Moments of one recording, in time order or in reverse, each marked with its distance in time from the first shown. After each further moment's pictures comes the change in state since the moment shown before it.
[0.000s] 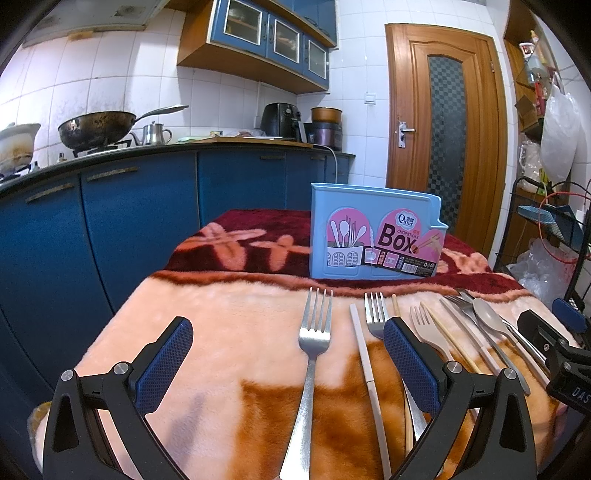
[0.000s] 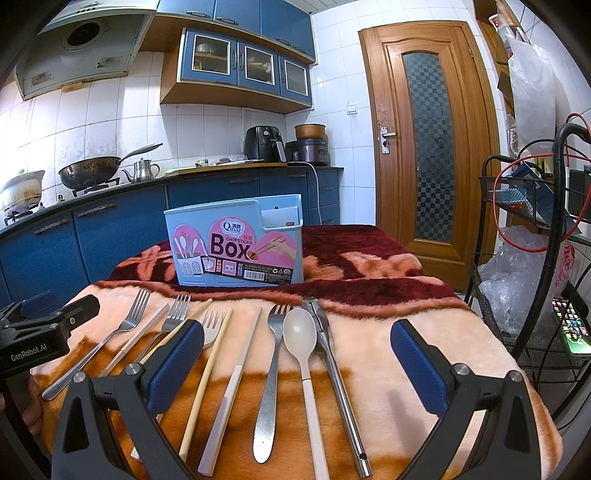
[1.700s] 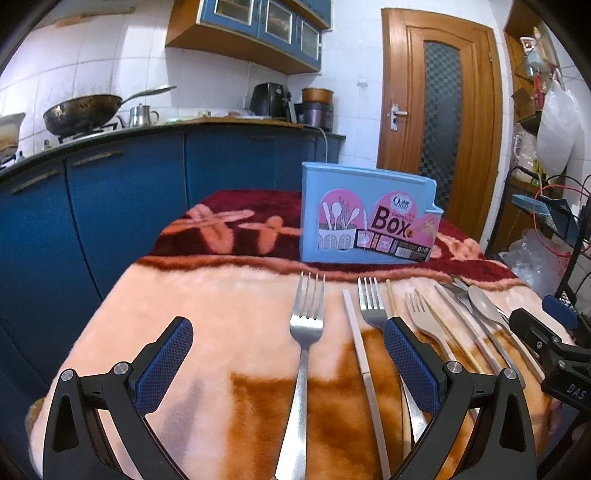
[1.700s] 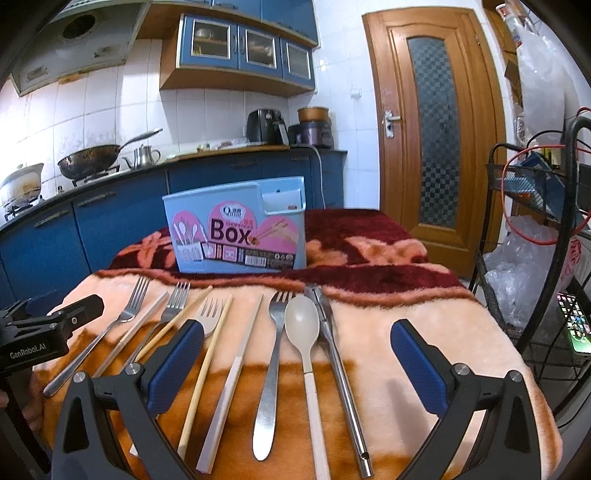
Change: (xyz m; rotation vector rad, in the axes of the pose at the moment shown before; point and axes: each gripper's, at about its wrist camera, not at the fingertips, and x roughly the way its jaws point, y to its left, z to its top) left arm 0.016 0.000 0.002 -0.008 0.101 -0.050; right arm 0.011 -0.004 0.000 -0.001 0.084 0.017
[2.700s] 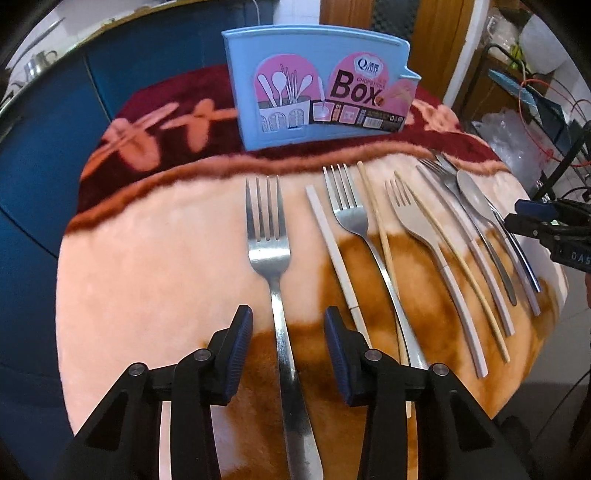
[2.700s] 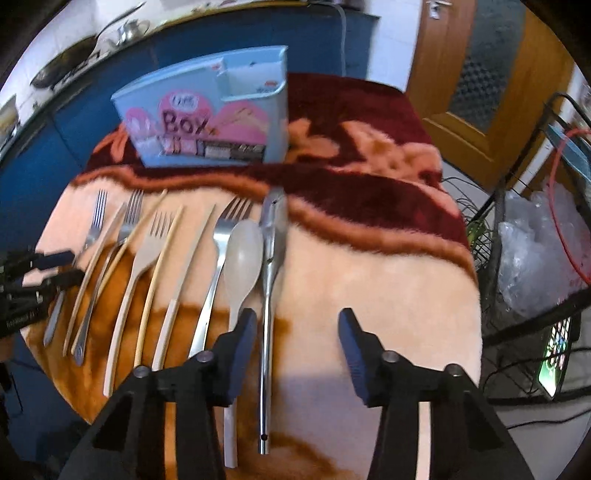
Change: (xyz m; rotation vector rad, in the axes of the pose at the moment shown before) left arm 0.054 -0.011 0.022 0.222 0.610 -0.161; right arm 0.059 -0.041 0.045 -0.111 0.682 0.047
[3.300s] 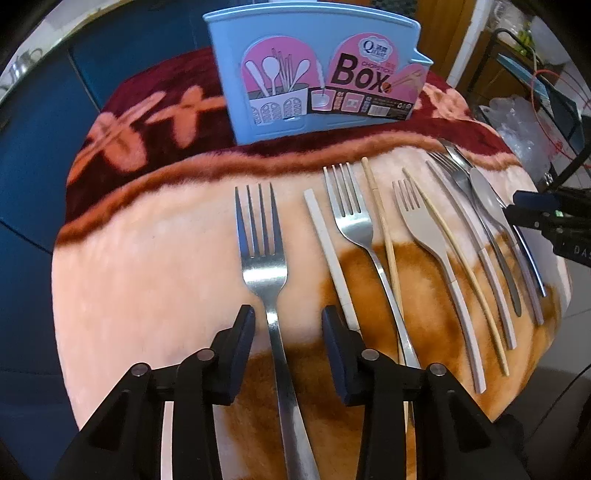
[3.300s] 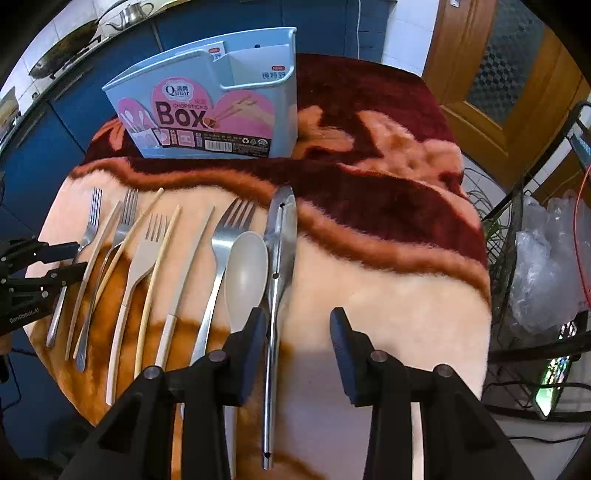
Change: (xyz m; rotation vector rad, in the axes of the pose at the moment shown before) left arm 0.014 -0.004 0.025 0.012 0.096 0.013; right arm 0.013 -0.003 0.026 -0.028 0.090 0.031
